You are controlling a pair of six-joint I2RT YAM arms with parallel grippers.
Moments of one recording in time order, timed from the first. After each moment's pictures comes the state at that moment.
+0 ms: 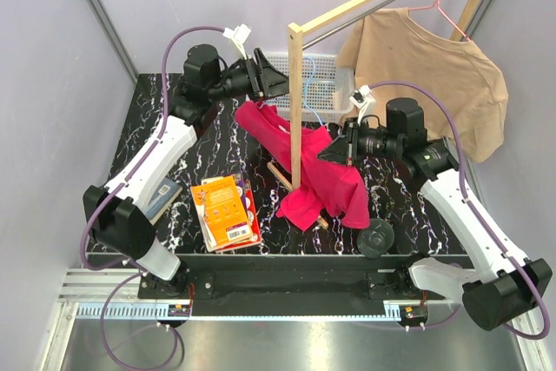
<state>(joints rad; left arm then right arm) -0.42 1.56 1.53 -0.02 0.77 -0.89 0.39 1.12 1.14 -0.47 -0.72 0.41</state>
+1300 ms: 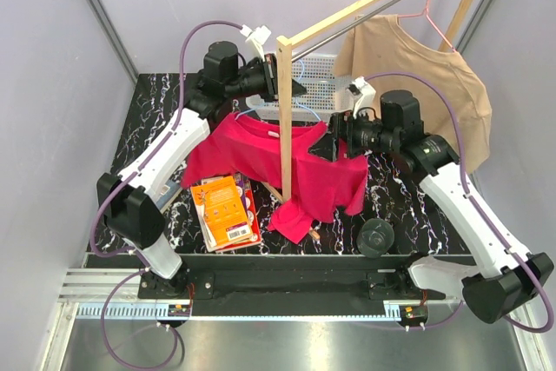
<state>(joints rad) -0.47 1.66 1.64 -0.14 0.69 -0.68 0.45 1.17 1.26 -0.55 -0.54 0.34</state>
